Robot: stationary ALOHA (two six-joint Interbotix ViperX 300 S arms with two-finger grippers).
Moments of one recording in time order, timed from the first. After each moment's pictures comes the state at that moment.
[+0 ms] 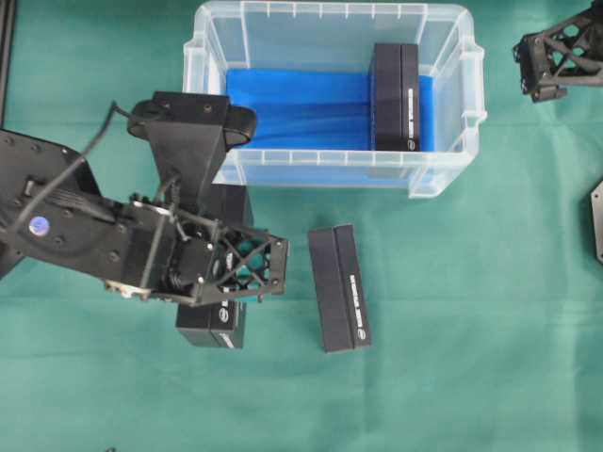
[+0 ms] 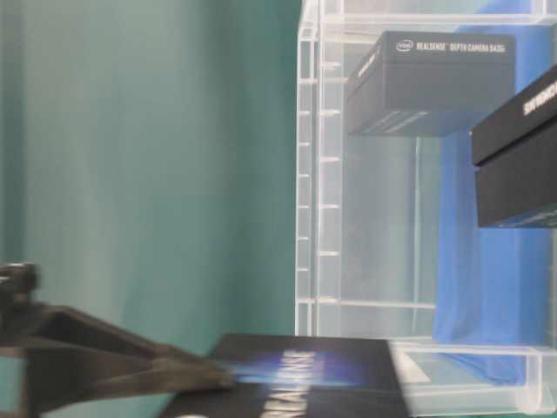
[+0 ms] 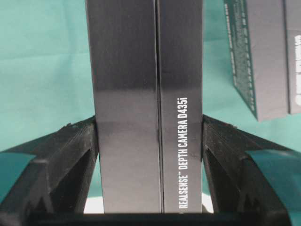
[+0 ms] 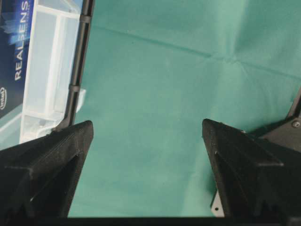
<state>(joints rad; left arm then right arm) -0.26 0.05 -0.06 0.14 1.48 -1.76 -0.39 -0.50 0.50 -0.16 1.33 1.15</state>
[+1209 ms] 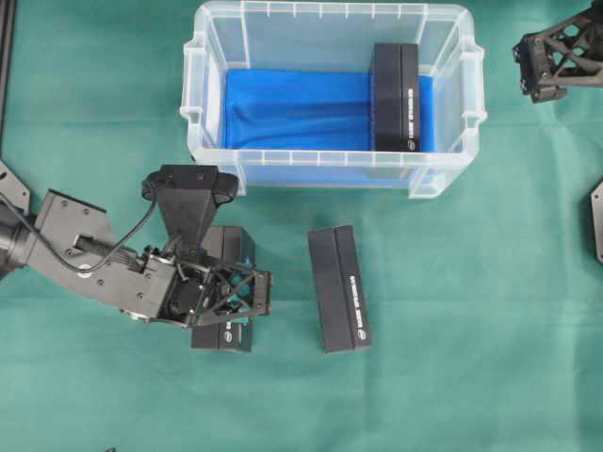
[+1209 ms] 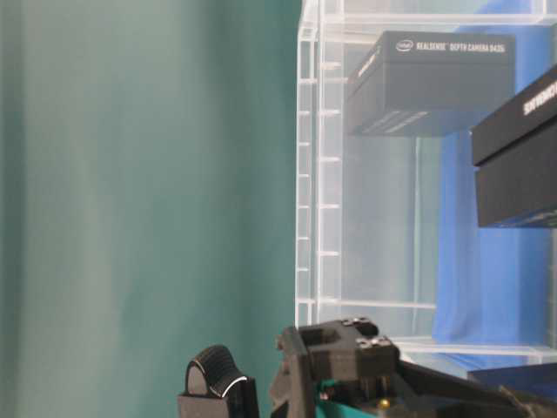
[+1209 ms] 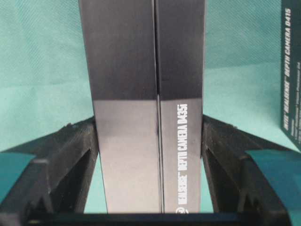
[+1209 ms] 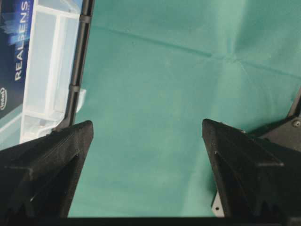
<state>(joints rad) -0.30 0.07 0.38 0.16 0.94 -1.90 -0.39 -0.50 0.51 -0.16 1.33 1.16</state>
